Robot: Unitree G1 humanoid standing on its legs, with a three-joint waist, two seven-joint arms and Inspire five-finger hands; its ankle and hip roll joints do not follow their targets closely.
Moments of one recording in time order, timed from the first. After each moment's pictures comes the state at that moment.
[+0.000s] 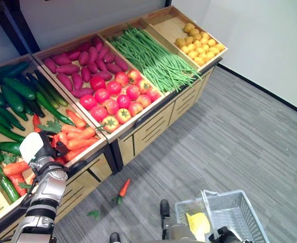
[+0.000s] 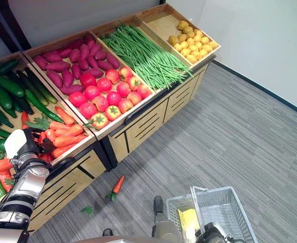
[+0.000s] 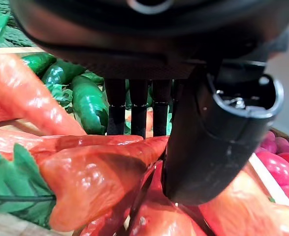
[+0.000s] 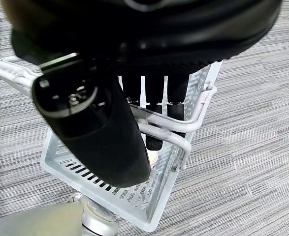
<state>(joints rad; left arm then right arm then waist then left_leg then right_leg) -0.23 0.57 0.00 0.53 0.31 0.32 0.46 0.01 -0.27 0.24 1.21 -0.20 0.13 -0.16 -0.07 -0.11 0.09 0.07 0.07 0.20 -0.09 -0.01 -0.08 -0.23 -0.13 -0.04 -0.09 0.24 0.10</state>
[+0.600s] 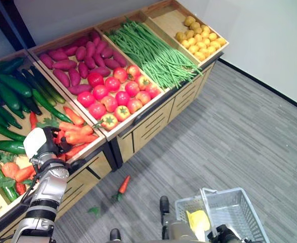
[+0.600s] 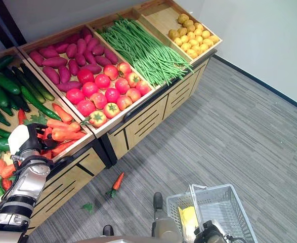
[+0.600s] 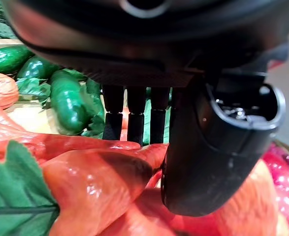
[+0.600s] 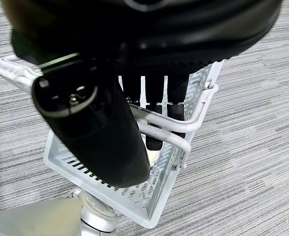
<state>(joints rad) -0.21 0.57 0.01 0.38 0.33 0.33 0.46 0.01 -0.27 0.24 1.21 -0.20 0.12 -0.16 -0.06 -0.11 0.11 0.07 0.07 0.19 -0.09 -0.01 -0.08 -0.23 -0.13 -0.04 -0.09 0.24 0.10</state>
